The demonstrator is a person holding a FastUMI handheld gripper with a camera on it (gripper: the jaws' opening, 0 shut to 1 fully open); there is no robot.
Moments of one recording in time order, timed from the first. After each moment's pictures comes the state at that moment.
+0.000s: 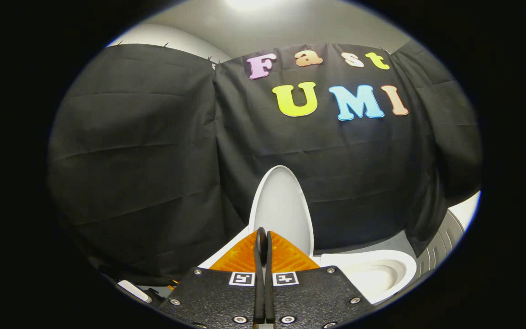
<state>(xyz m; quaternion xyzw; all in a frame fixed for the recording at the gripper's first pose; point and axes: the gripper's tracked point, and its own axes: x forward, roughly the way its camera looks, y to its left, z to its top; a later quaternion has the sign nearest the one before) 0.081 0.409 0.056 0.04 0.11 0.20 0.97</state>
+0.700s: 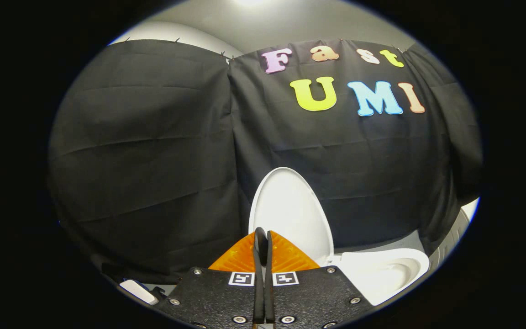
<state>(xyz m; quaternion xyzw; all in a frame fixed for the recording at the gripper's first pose) 0.078 0.470 0.045 0.05 0.13 0.25 0.96</state>
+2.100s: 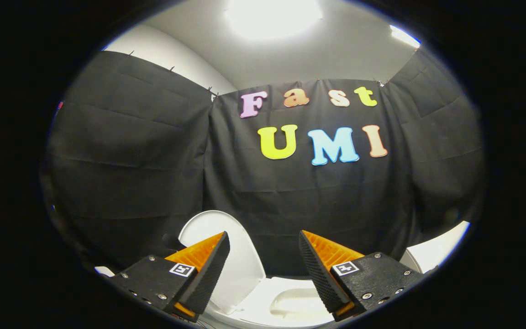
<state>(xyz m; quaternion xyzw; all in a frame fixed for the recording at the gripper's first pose) 0.033 0.195 0.165 0.02 -0.01 0.17 0.99</state>
